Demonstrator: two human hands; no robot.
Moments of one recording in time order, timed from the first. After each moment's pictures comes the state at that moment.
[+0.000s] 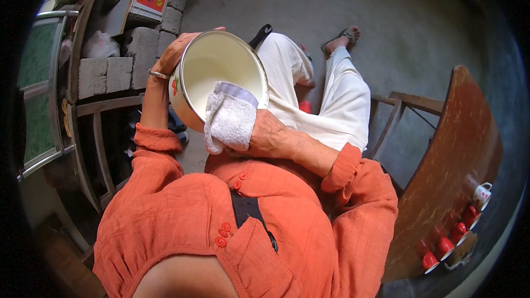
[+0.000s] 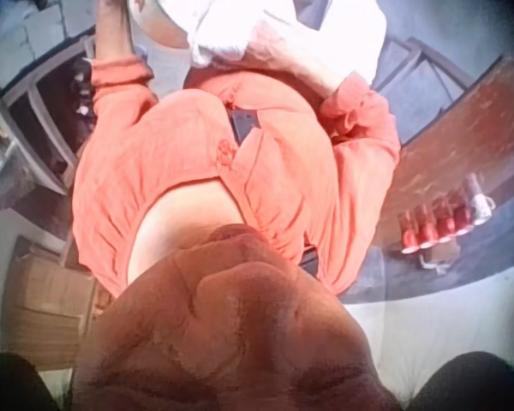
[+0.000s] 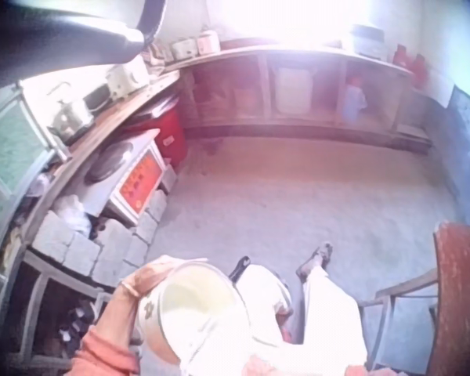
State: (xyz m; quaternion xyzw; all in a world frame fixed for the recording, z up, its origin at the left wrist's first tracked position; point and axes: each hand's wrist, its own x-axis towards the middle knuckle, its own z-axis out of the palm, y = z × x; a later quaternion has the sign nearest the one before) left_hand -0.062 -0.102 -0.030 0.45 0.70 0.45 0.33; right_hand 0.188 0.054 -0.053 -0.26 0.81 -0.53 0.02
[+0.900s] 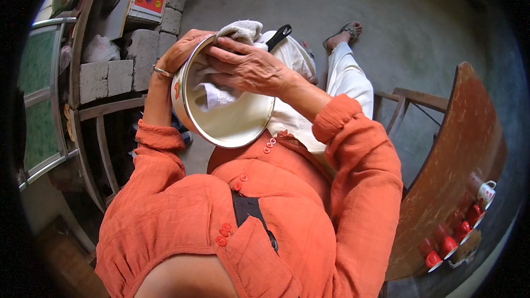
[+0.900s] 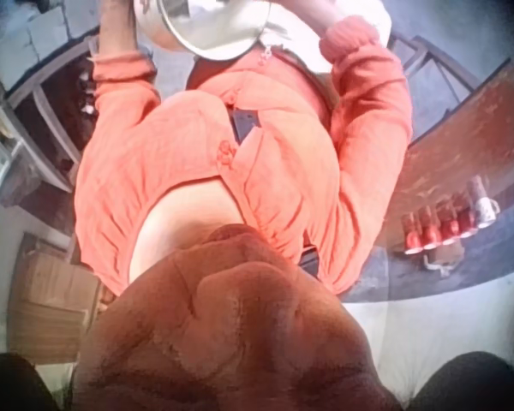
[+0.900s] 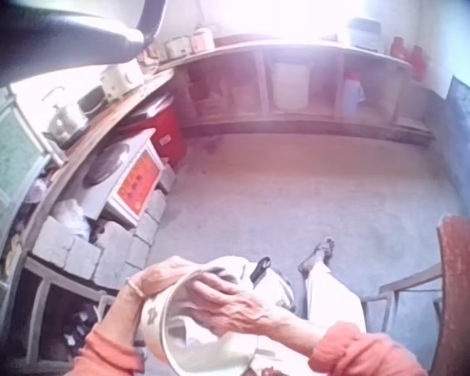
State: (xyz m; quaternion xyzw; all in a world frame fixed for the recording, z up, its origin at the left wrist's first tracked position) left_hand -0.055 -0.077 -0.008 0.34 0.65 0.47 0.49; right_hand 0.082 0.096 -0.045 -0.36 0.86 -0.10 -0.34
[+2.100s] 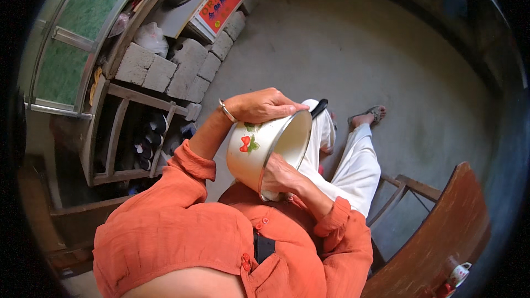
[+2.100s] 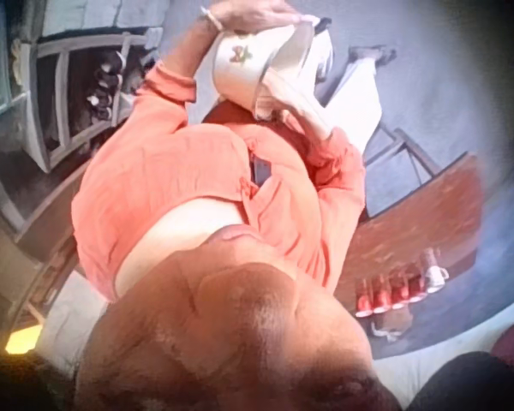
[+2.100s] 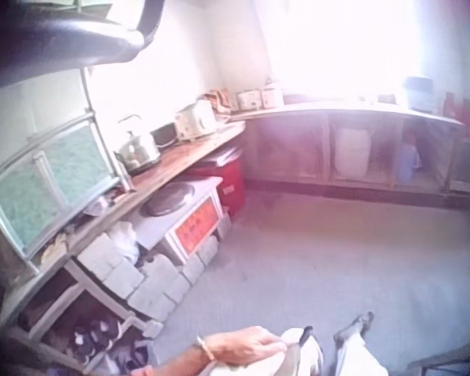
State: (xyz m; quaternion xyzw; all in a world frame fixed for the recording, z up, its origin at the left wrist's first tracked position) left_hand -0.017 -0.041 0.030 0.38 0.72 0.38 0.44; right_hand 0.143 0.047 -0.047 -0.19 0.80 -0.57 -0.01
